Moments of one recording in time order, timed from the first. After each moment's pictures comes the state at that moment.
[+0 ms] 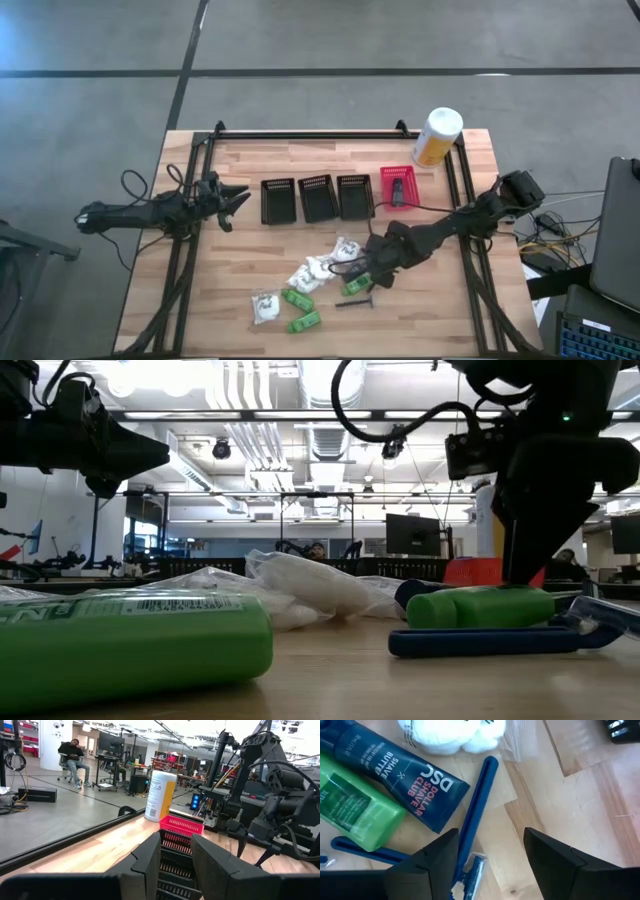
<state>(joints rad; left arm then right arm) -0.03 0.05 0.01 0.07 -0.42 -0.19 0.39 1.65 0.94 -0.66 0.23 0.79</state>
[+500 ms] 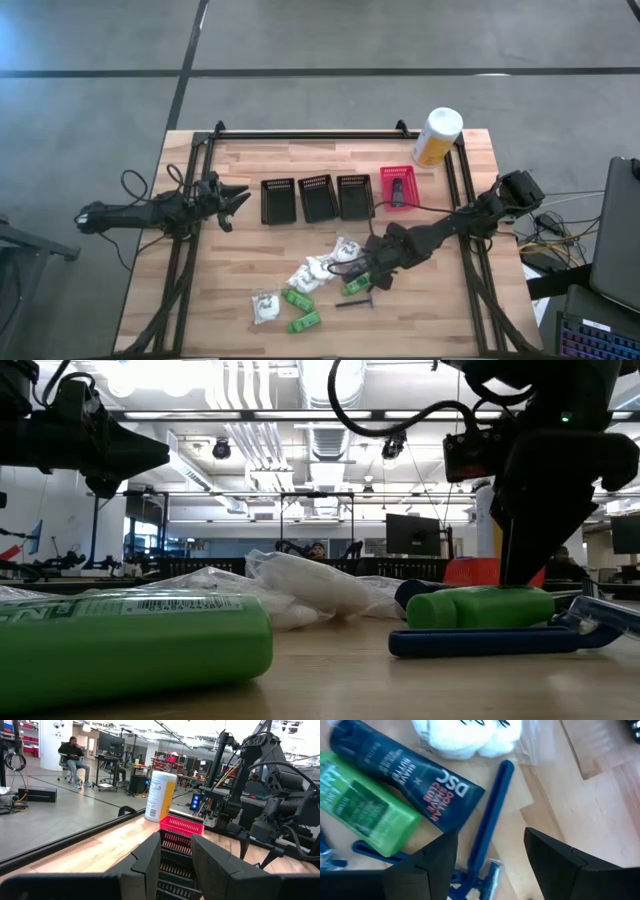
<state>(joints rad) -0.03 0.05 0.01 0.07 -0.42 -0.19 0.39 1.66 0.93 -0.60 0.20 0.80</state>
